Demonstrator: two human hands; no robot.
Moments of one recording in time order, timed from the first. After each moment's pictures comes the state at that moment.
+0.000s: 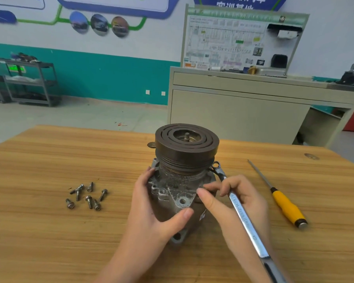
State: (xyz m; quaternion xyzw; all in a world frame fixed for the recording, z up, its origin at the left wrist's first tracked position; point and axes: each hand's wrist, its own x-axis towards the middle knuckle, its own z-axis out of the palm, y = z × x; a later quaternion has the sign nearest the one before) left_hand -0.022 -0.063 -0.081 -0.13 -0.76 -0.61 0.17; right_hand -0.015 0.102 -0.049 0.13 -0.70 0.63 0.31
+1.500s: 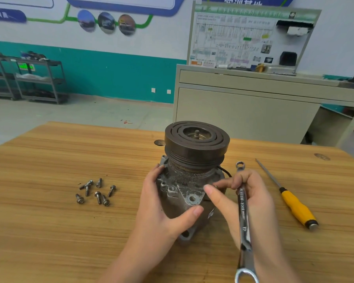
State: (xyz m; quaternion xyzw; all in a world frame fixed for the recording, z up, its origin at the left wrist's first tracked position) left_hand -0.019 -0.063 -0.075 -0.12 -0.77 -0.60 0.16; right_hand -0.008 0.095 -0.038 0.09 -0.75 0.60 0.27
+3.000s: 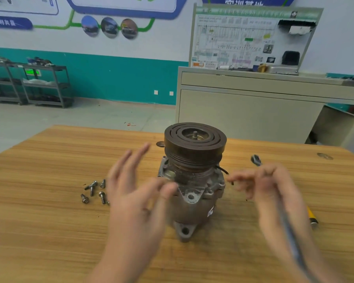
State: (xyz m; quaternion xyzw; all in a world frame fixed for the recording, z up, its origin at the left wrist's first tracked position) left_hand 0.001 -0.076 -0.043 -0.12 -0.82 -0.39 0.41; right_hand 0.003 0.125 -0.021 0.22 -0.68 0.65 0.25
